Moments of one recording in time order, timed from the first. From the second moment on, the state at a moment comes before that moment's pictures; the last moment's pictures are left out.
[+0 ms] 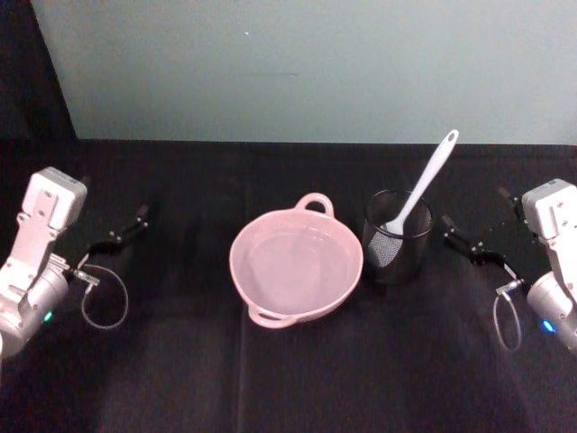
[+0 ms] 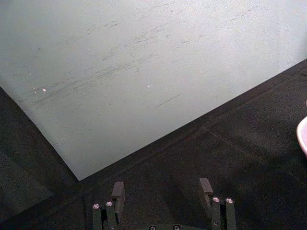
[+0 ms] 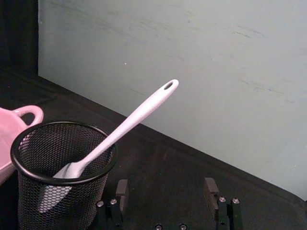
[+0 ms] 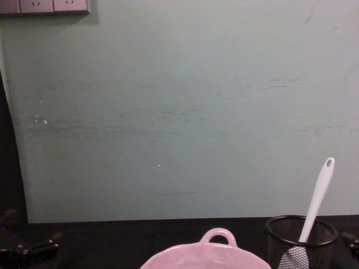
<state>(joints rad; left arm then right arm) -0.20 0.60 0.45 -1.41 -0.25 -0.12 0.03 0.20 0.60 -0.45 -1.41 0.25 -0.12 -0.03</state>
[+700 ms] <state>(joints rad) -0.20 0.60 0.45 -1.41 -0.25 -0.12 0.03 0.20 0.60 -0.45 -1.41 0.25 -0.12 -0.03</state>
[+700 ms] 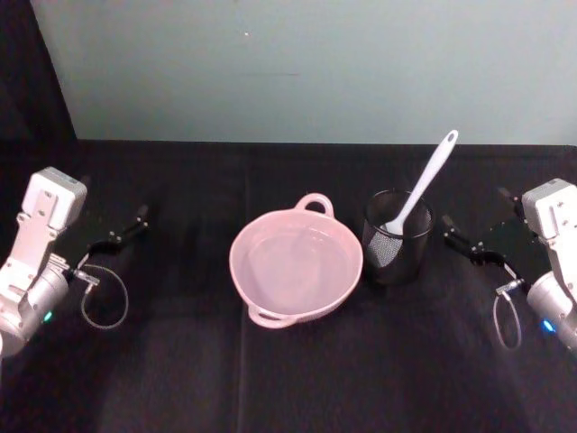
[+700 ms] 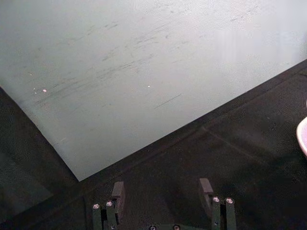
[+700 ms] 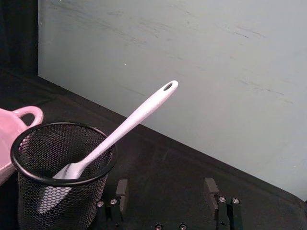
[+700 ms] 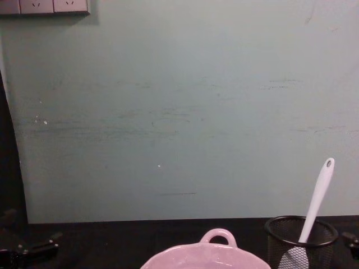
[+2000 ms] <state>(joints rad) -0.20 0.60 0.45 -1.41 -0.25 -0.12 0.03 0.29 0.56 -0.16 -1.41 1.10 0.47 0.36</state>
